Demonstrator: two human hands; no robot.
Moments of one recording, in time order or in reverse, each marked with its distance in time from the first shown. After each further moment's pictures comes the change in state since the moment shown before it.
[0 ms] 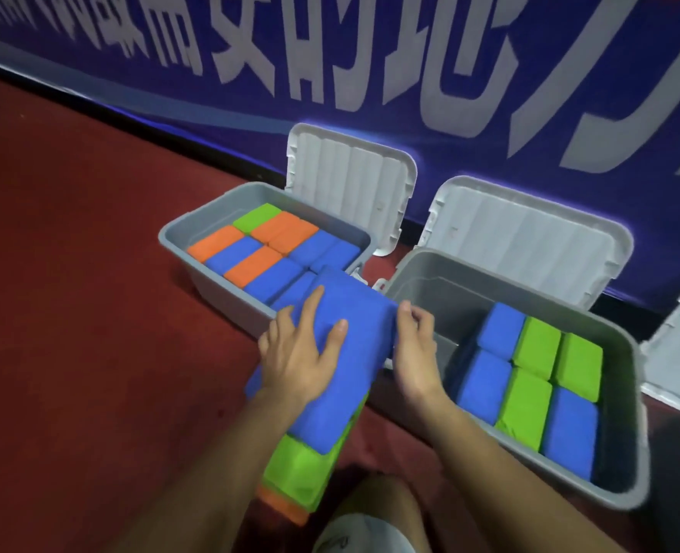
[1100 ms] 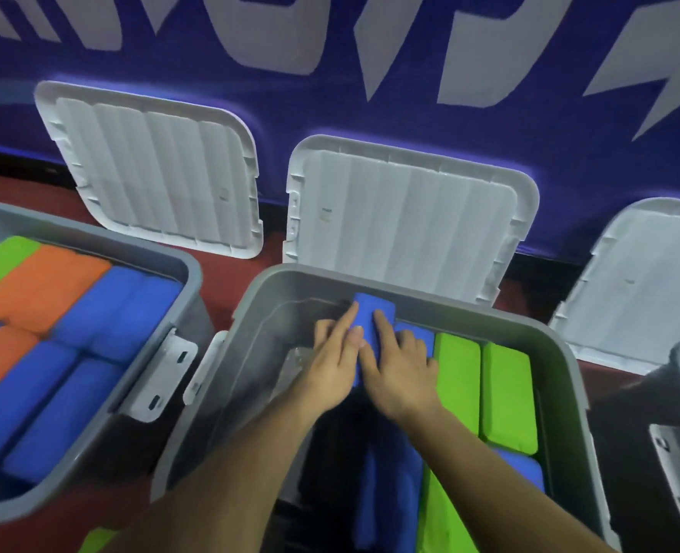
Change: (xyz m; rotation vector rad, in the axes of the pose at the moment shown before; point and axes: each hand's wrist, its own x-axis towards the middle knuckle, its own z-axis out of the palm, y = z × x) left_hand 0.168 0.149 0.314 -0.396 -0.590 0.130; right_hand 0.250 0.065 -0.173 -1.081 0.140 0.015
